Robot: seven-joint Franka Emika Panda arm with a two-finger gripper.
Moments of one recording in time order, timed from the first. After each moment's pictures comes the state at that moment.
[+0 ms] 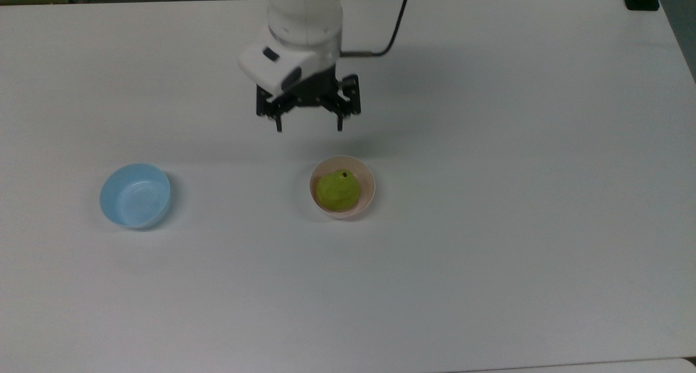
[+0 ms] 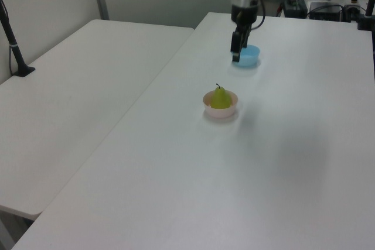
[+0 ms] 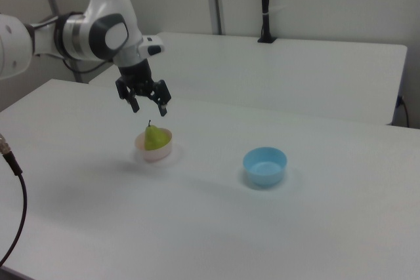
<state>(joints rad) 0.22 0.30 -0.13 -1.60 -0.02 1.99 0.02</state>
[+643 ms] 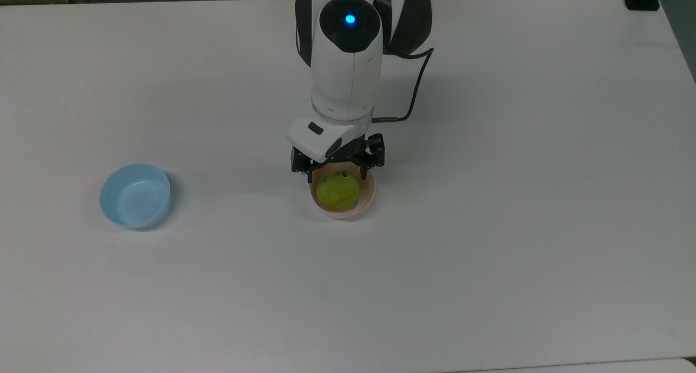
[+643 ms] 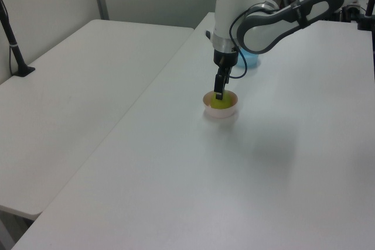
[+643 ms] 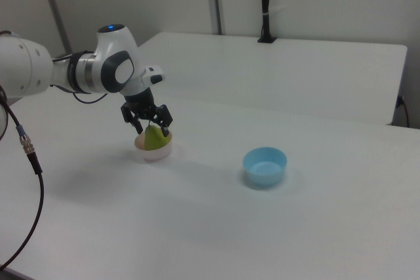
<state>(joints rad) 0.27 0.48 -0.13 -1.60 -0.02 2.19 0.03</state>
